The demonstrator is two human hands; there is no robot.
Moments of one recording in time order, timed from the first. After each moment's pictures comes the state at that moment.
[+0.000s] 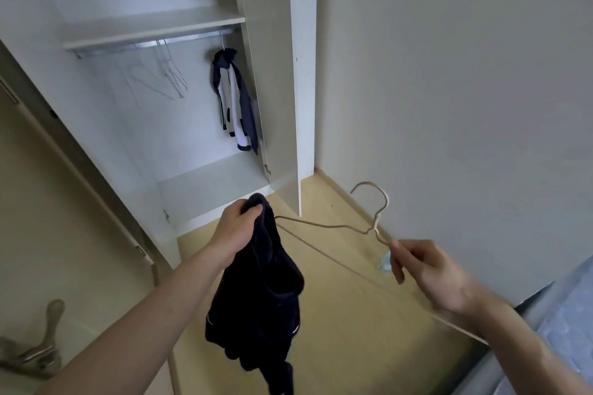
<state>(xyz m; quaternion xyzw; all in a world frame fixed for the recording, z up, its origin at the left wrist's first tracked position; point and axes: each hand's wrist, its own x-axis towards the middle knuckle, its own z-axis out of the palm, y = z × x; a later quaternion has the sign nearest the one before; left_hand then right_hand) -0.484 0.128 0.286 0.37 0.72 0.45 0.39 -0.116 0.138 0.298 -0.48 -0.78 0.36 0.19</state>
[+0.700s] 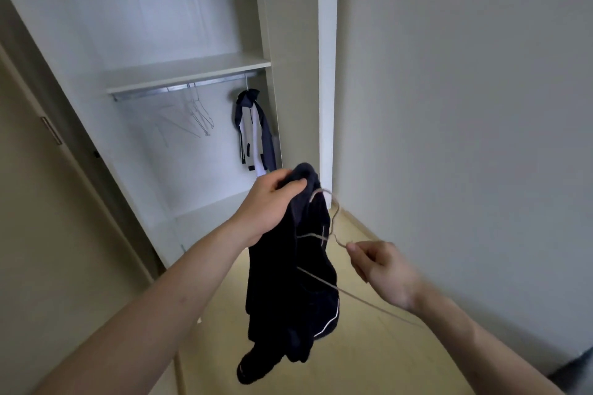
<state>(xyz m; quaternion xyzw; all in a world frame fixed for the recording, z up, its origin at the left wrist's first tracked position) -0.541 0.157 0.405 0.56 0.56 0.49 0.36 -0.291 0.174 0.309 -0.45 -0.79 0.34 0.24</state>
